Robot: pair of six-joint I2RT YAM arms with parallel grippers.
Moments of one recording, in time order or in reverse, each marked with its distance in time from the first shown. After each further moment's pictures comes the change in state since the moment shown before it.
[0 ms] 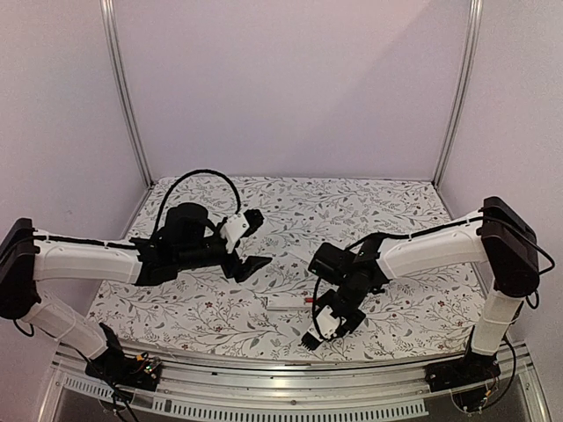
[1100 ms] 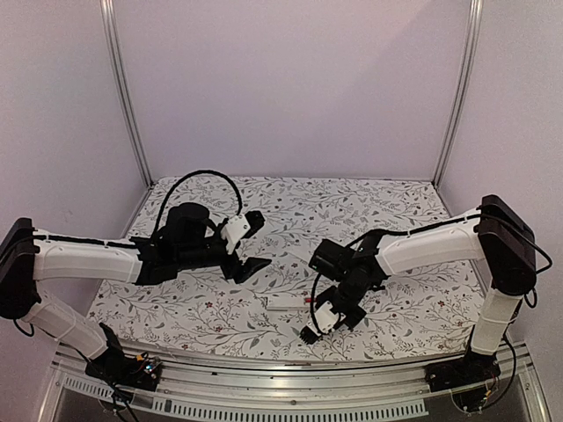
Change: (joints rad) left arm 0.000 0.003 0.009 -0.037 0.002 0.010; right arm -0.031 0.015 0.019 -0.019 0.023 0.042
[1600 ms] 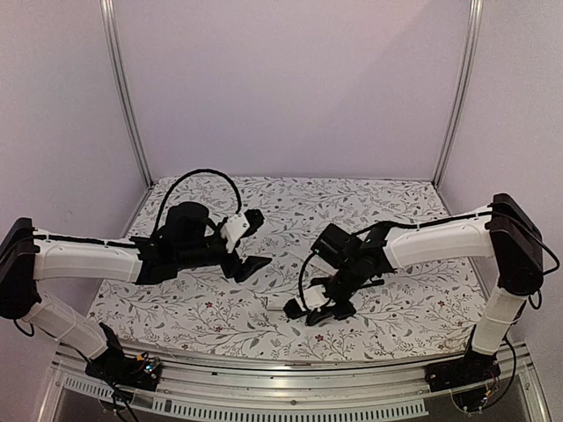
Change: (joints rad) left arm 0.002 0.002 0.002 0.006 0.005 -0.006; right arm -0.021 -0.023 0.014 0.078 -0.168 0.271
